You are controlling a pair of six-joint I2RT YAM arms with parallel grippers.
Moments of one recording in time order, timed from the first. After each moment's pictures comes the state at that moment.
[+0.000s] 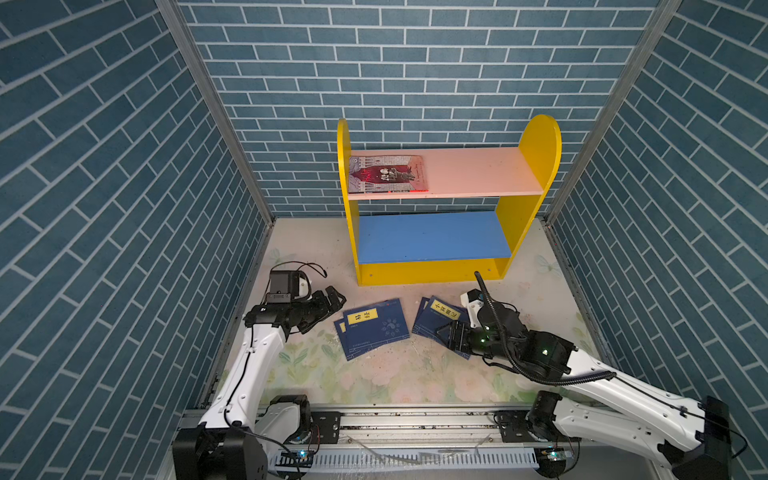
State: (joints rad) left arm 0.00 1.04 0.79 -0.70 0.42 -0.51; right arm 1.01 0.93 0.67 -0.39 -0.07 1.05
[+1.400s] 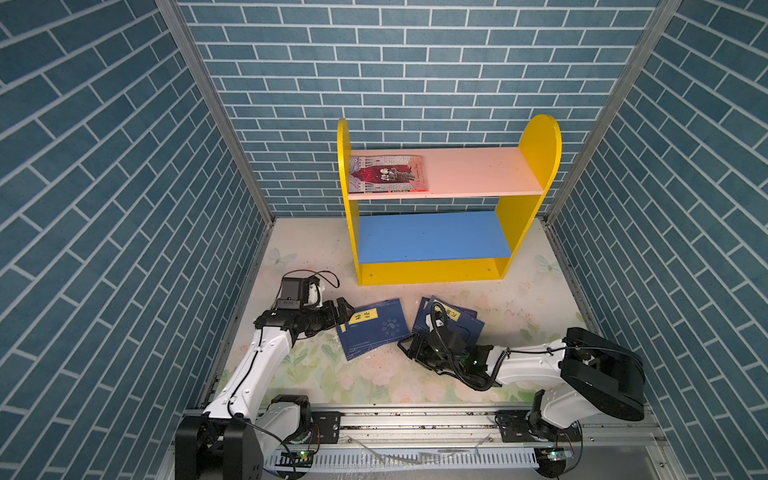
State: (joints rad) left arm -0.07 1.05 0.67 -0.61 0.45 -0.41; right arm 1.17 1.54 0.50 0.43 0.04 1.39
